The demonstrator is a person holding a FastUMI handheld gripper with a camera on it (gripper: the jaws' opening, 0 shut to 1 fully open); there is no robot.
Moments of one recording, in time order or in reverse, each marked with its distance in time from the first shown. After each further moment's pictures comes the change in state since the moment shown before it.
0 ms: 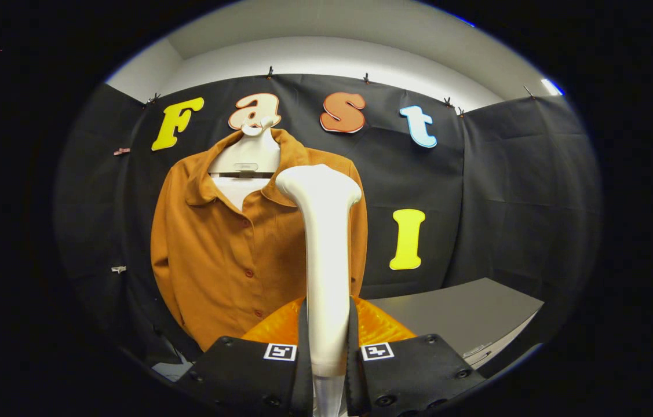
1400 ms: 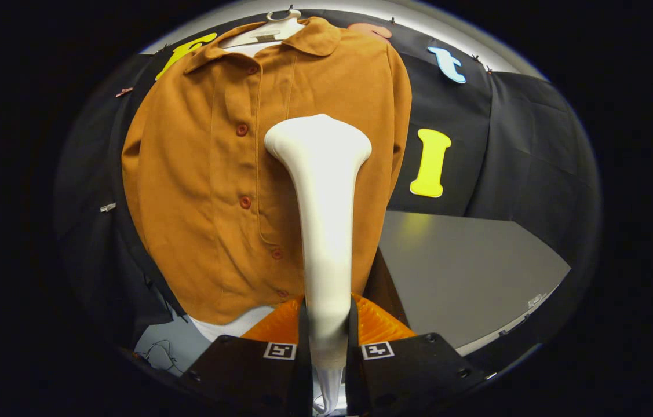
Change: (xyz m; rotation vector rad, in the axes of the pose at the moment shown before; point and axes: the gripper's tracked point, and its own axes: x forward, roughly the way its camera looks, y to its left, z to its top) arm 0.027 0.023 -0.193 -0.074 0.378 0.021
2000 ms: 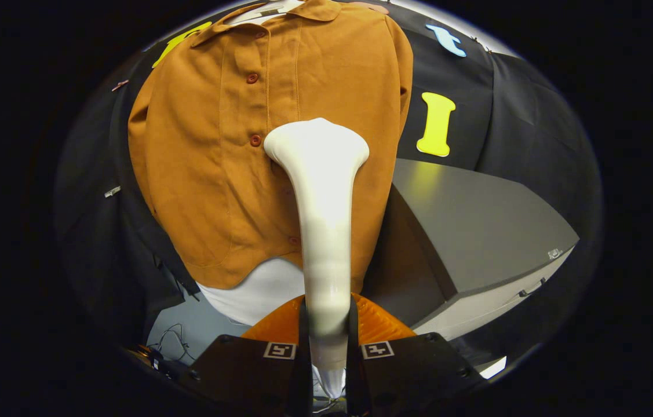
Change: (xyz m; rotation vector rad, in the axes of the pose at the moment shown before) arm -0.023 0.010 -0.060 0.035 0.151 0.029
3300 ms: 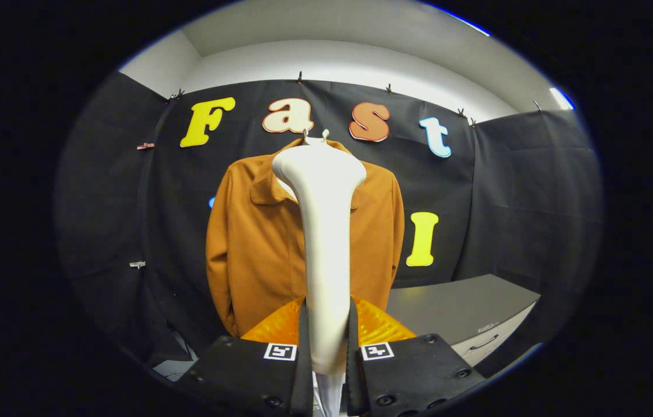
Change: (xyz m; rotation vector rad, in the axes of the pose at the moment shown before) arm -0.195 0.077 0.189 -0.011 -0.549 -0.013
